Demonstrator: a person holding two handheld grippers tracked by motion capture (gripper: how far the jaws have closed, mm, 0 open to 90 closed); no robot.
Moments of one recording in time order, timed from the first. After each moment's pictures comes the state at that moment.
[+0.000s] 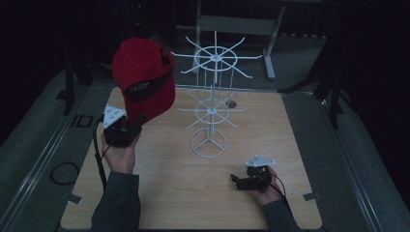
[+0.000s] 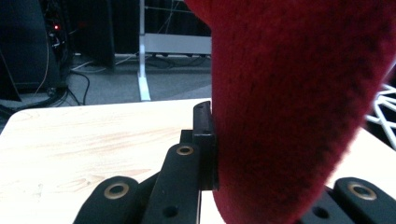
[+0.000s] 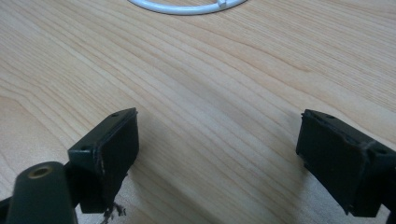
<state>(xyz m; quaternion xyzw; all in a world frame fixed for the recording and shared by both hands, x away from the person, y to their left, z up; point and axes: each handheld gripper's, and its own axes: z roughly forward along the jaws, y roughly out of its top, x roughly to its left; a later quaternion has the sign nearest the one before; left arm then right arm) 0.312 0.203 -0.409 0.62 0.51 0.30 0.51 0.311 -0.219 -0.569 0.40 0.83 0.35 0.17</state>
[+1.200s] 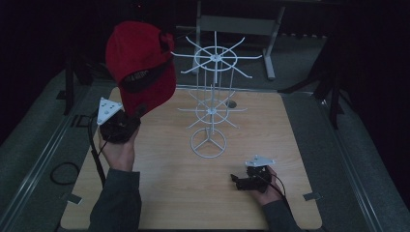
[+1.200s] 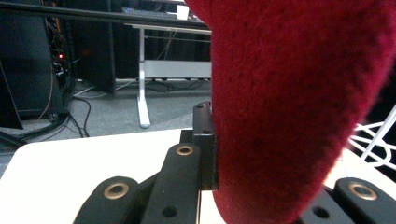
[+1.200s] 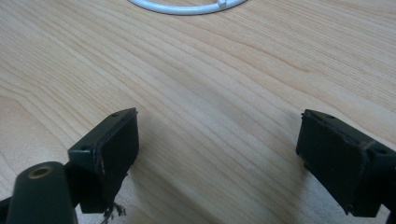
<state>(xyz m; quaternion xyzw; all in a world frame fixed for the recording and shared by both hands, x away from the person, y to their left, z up) 0.301 0.198 -0.376 0.60 0.49 0.33 0.54 0.311 -0.219 -0.568 0.40 0.83 0.35 0.17</state>
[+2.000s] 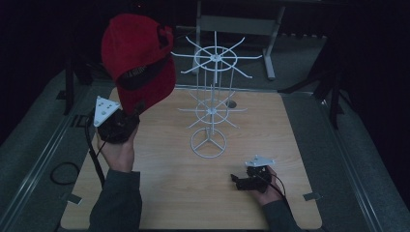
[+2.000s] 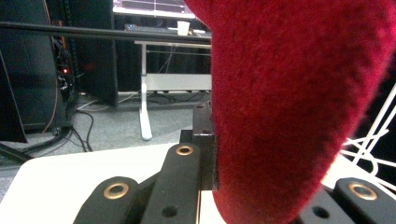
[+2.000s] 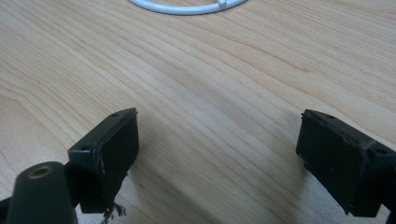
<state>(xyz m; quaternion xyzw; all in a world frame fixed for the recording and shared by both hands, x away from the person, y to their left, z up) 0.291 0.194 -0.363 0.59 0.48 0.35 0.55 0.311 -0.219 -0.568 0.40 0.83 0.35 0.17</state>
